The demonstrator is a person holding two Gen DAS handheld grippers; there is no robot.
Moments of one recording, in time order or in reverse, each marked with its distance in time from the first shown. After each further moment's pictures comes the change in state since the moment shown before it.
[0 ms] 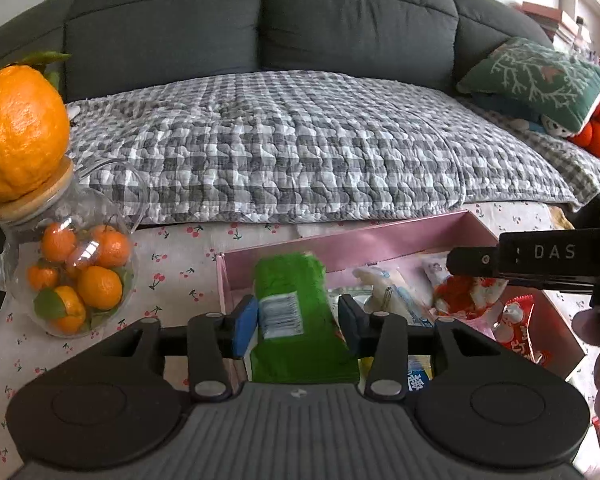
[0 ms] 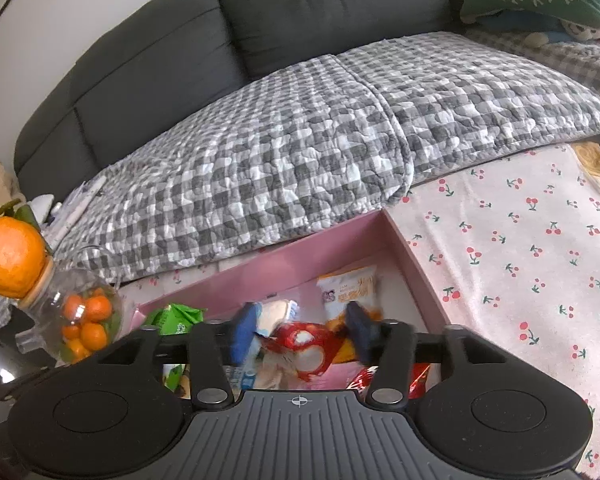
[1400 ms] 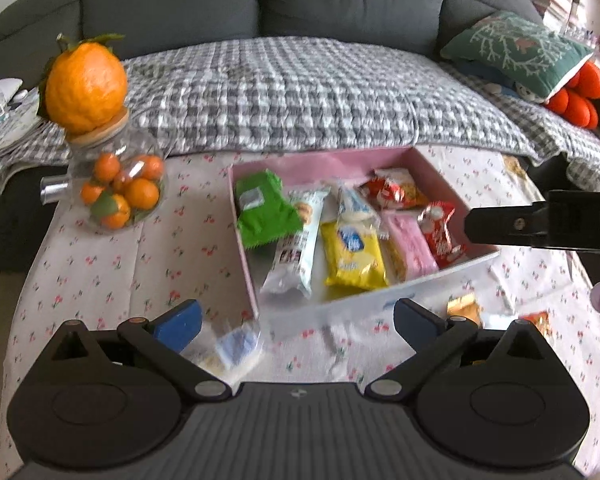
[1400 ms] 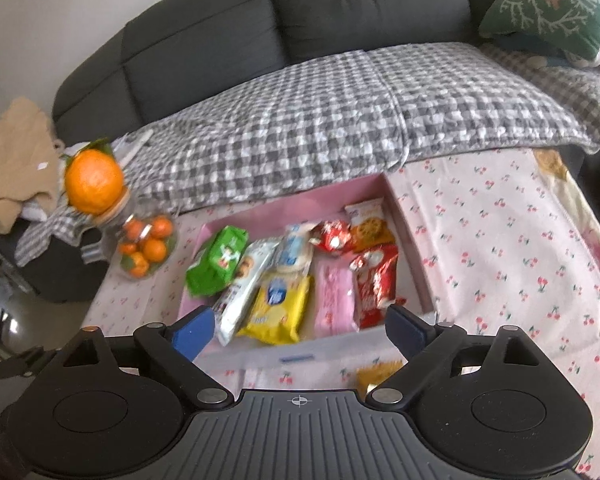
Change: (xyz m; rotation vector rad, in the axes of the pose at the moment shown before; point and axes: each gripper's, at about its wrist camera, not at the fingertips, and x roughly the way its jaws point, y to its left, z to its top) left arm -0.101 -0.023 -0.041 -0.008 0.148 0.007; right arm -0.131 0.020 -0.040 -0.126 0.094 0.030
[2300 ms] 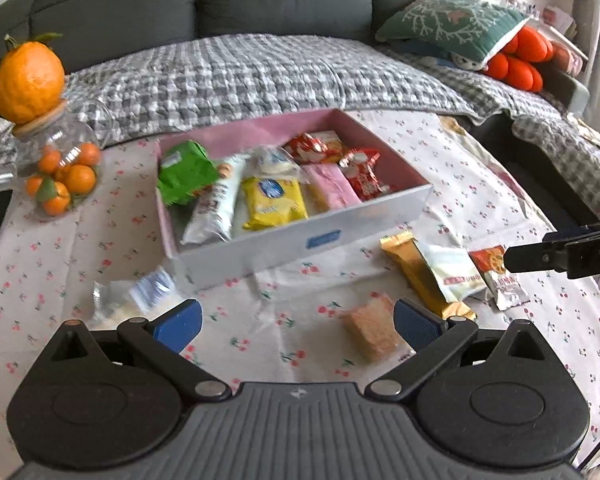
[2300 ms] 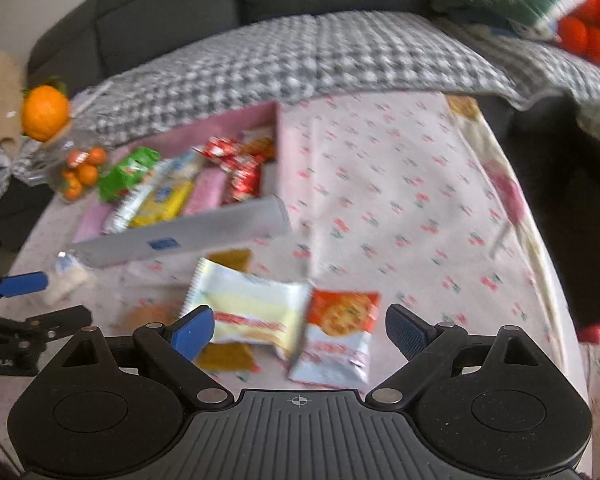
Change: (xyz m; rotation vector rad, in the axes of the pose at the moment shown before) left arm 0.002 -0.042 -0.053 0.105 -0.037 -0.108; right arm -0.032 -0.101 -0.066 -0.050 0.077 -0.140
